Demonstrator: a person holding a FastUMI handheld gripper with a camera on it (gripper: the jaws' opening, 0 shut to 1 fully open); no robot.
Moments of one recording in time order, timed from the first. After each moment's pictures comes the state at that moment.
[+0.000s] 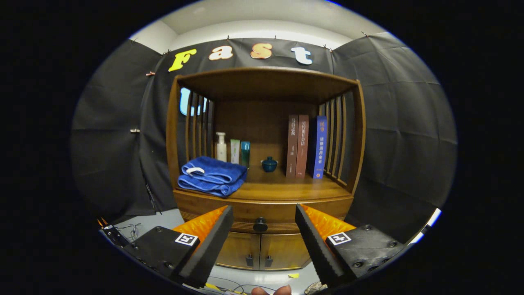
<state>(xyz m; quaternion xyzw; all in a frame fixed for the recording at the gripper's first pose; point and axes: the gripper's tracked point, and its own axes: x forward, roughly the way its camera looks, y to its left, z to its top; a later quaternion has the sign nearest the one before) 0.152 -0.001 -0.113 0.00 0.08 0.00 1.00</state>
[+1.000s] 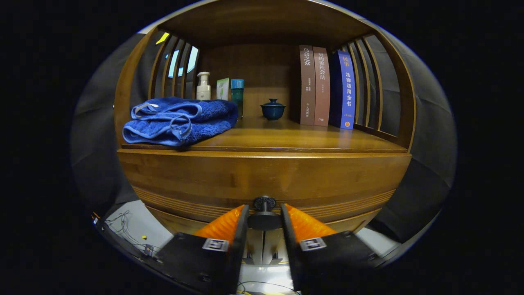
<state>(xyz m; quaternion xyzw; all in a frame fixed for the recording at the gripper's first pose) 0.278 0.012 -0.259 -0.01 0.17 -0.02 0.99</state>
